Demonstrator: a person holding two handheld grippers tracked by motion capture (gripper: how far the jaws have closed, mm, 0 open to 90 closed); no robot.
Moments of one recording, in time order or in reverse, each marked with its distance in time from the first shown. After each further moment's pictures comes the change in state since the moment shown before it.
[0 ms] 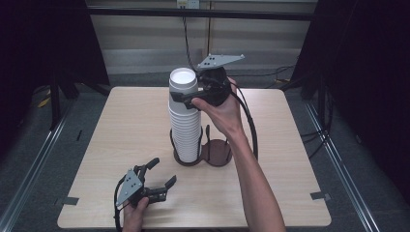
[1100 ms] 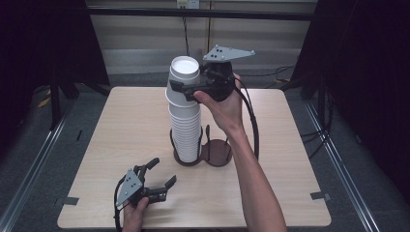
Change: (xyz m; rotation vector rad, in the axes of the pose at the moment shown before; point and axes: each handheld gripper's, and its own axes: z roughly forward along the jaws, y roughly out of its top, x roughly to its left) left arm 0.000 0.000 0.000 0.000 0.000 0.000; right arm 0.008 0.017 -0.018 -0.135 -0.027 -0.006
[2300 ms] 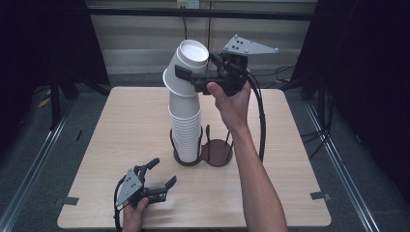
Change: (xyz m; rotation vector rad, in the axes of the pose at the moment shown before) left arm 0.000 0.000 0.000 -0.002 -0.006 -0.001; right arm -0.002 0.017 -0.027 -0.223 0.068 0.030
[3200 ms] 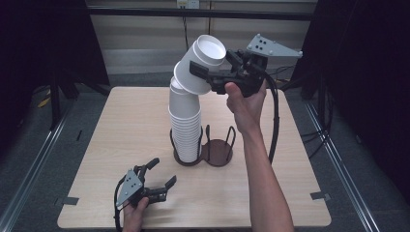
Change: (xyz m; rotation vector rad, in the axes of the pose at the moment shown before) left arm 0.001 0.000 0.000 0.005 0.010 0.012; right arm -0.001 0.008 -0.034 -0.080 -0.007 0.004
